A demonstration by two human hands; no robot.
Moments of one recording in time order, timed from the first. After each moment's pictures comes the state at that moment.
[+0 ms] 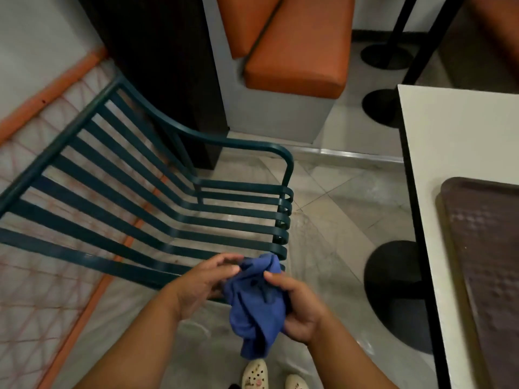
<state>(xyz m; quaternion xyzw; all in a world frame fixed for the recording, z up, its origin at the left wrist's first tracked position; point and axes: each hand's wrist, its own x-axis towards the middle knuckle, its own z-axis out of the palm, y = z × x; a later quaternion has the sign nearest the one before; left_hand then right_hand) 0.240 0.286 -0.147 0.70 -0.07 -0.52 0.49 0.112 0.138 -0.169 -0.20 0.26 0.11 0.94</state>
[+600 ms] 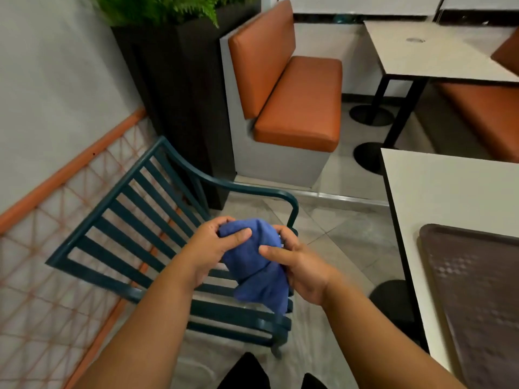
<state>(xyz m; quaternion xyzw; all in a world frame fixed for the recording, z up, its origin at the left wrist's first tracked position) 0.287 0.288 0.003 0.71 -0.18 -0.30 0.61 0.167 0.137 -0.009 -0.57 0.16 0.05 0.81</state>
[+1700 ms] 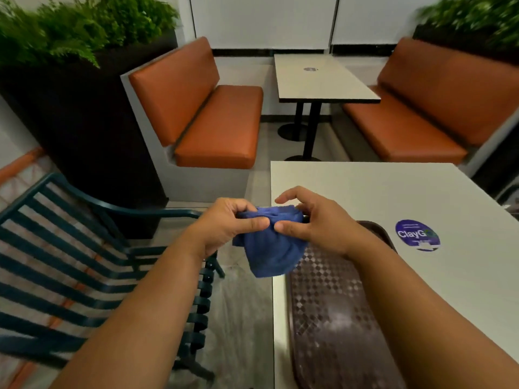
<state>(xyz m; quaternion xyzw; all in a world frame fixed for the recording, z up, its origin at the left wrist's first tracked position) 0.102 0.041 0.083 0.65 -0.40 -0.37 0.53 -0.060 -0.099 0.104 -0.89 0.16 -0.12 0.41</state>
